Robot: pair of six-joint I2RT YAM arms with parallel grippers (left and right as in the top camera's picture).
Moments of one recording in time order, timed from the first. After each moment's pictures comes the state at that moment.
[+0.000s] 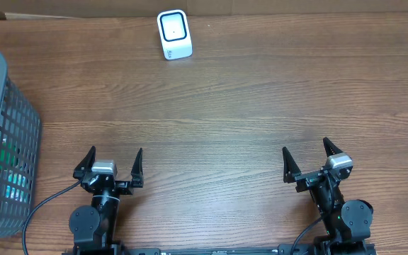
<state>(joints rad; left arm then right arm) 0.07 0.02 0.01 -0.06 0.13 0.01 0.09 0.01 0.02 -0.02 -0.16 0.07</state>
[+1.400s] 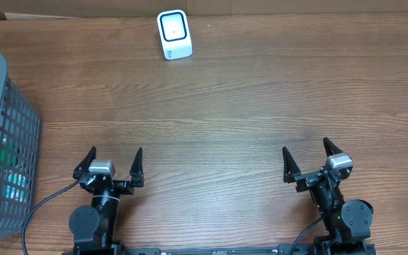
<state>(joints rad) 0.07 0.02 0.01 -0.06 0.13 -0.05 0.09 0.01 0.02 -0.02 -0.16 0.07</state>
